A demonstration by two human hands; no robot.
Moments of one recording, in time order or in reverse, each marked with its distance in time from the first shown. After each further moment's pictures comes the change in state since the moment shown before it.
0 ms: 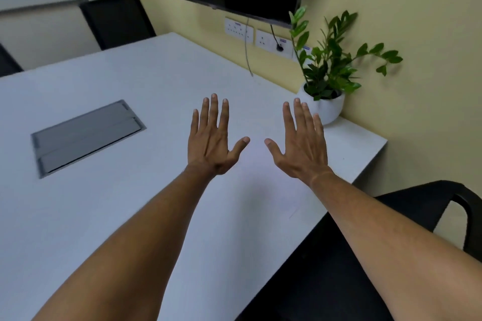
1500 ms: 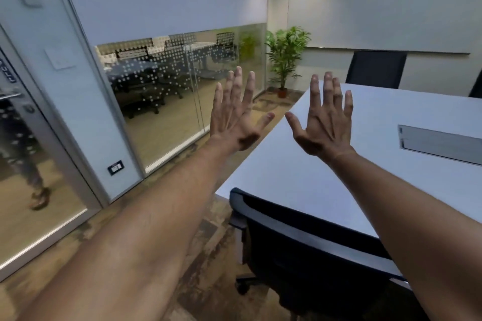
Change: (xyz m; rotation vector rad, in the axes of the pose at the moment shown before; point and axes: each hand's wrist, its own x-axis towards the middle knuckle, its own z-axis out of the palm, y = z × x) left_hand -0.775 -0.183 -0.496 0.656 0.261 -0.985; right_hand -0.472 -0.610 -0.332 0.655 0.198 -0.954
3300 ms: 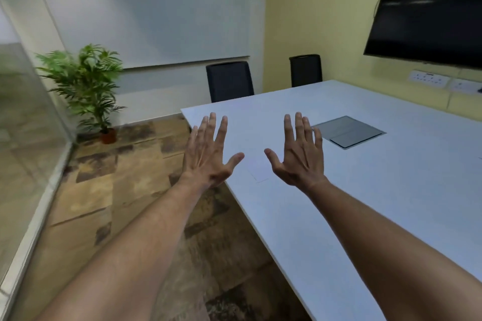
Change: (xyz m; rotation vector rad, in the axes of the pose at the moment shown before) left_hand 0.563 -0.253 0.525 -0.539 -0.117 0.763; right_hand 0.423 -0.064 0.491 -0.607 -0.080 0.744
